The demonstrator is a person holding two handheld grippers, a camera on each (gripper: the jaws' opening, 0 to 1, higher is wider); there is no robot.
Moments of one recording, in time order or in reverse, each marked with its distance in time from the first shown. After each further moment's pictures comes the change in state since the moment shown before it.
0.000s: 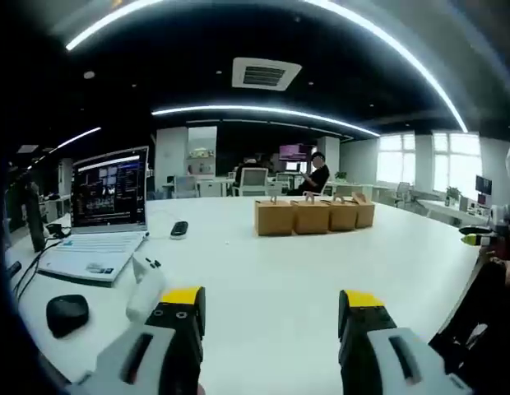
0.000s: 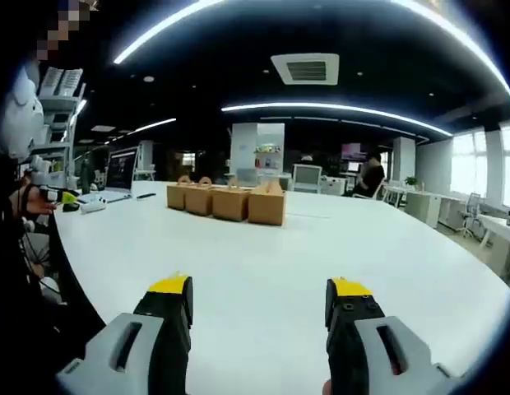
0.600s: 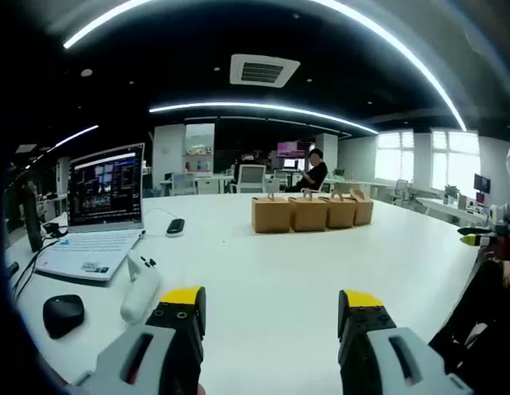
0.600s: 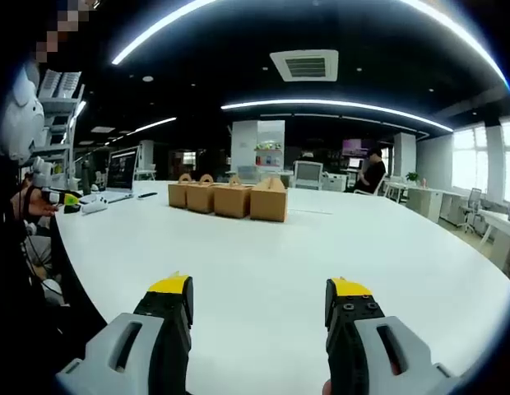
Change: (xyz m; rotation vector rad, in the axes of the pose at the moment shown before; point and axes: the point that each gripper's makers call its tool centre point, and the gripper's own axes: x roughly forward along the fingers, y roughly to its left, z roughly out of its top) left arm 0.005 -0.004 -0.001 0.001 0.013 -0.013; right arm 0.000 0.002 -0.005 0.020 0.011 0.005
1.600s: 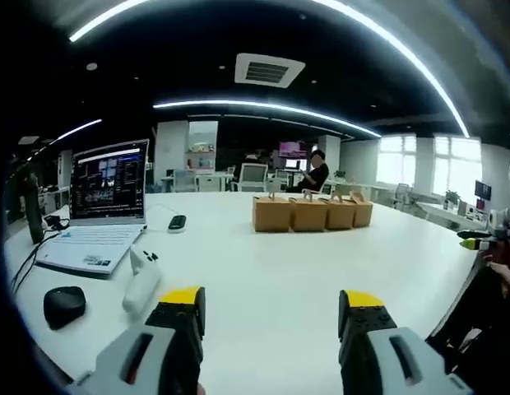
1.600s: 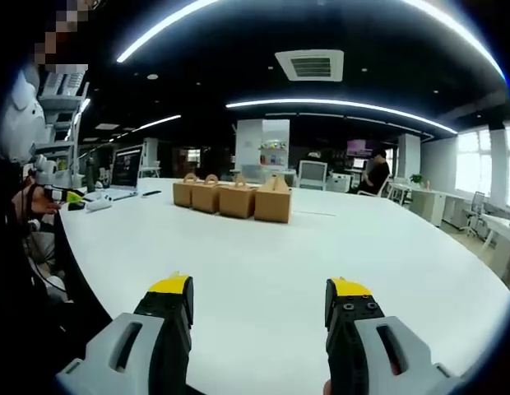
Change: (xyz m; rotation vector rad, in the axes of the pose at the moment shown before) left arm -0.008 -0.001 -0.001 -0.028 0.004 0.000; right arm -0.007 0.002 0.007 -0.026 0.011 0.020
